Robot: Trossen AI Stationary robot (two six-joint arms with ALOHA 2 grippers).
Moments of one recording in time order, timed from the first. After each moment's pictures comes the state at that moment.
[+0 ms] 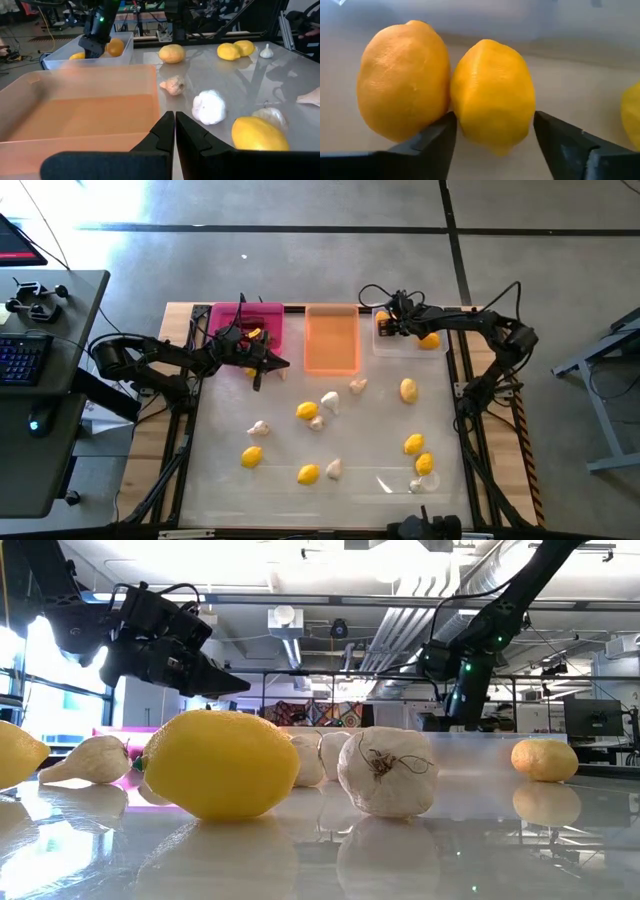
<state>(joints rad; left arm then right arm) 0.57 1.40 0.26 0.90 0.60 0.21 -0.80 1.66 0.86 -0.32 0.32 0.57</state>
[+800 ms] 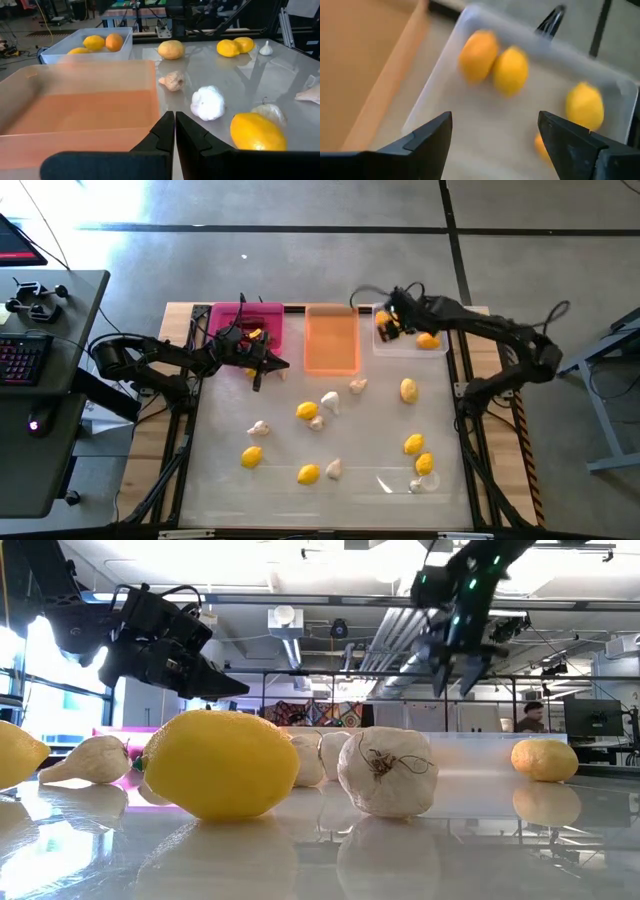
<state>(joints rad) 0.57 1.40 0.26 0.88 0.60 0.21 -0.56 1.42 1.15 -0.91 0.36 0.51</state>
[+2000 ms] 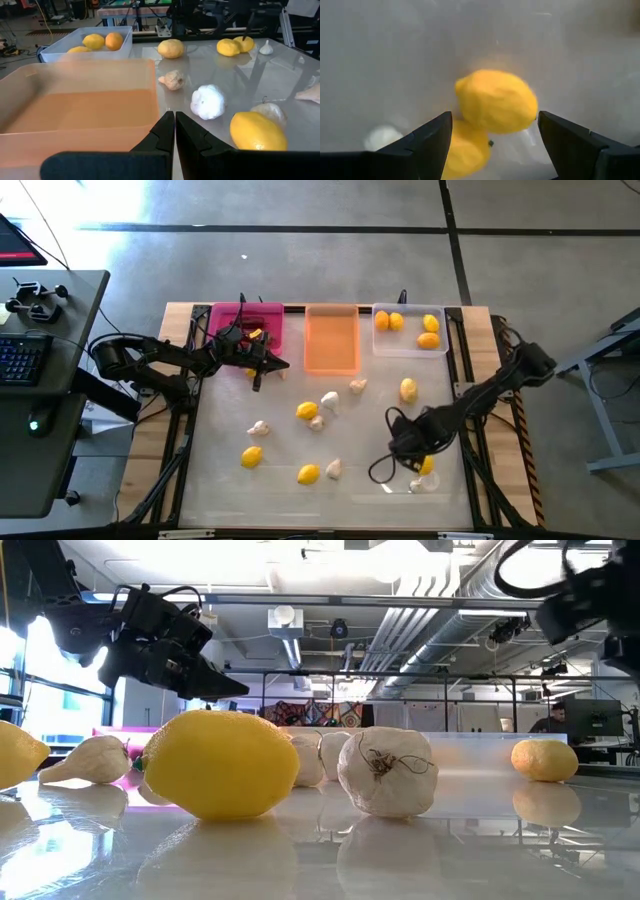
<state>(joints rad) 0.57 1.40 0.26 0.87 0.60 0.21 0.55 1.52 0.97 -1.07 -0.05 1.01</state>
